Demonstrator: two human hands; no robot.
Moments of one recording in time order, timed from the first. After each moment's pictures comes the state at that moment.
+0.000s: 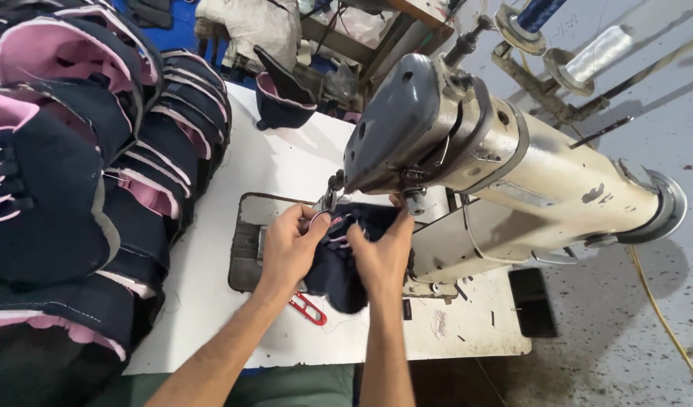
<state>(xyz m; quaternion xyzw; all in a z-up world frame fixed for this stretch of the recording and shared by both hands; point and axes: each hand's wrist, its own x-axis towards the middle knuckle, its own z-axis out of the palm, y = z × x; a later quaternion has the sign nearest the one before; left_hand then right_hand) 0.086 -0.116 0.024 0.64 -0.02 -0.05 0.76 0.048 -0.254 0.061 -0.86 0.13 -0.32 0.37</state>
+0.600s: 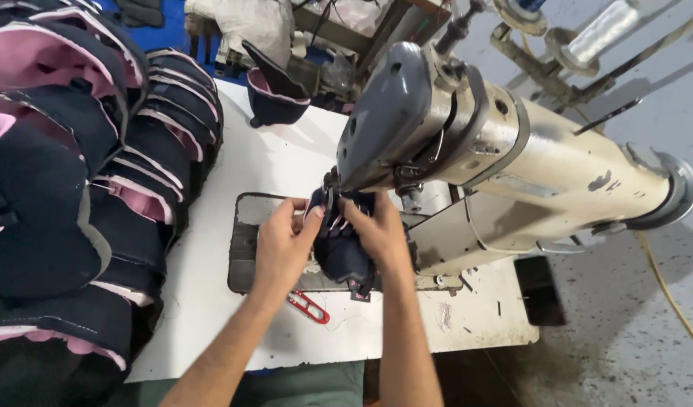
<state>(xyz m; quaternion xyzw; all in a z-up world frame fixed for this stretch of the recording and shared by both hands) 0.088 -0.107 0.045 0.69 -0.03 0.01 0.72 0.082 -0.287 0.048 -0.83 0.04 -0.15 0.53</state>
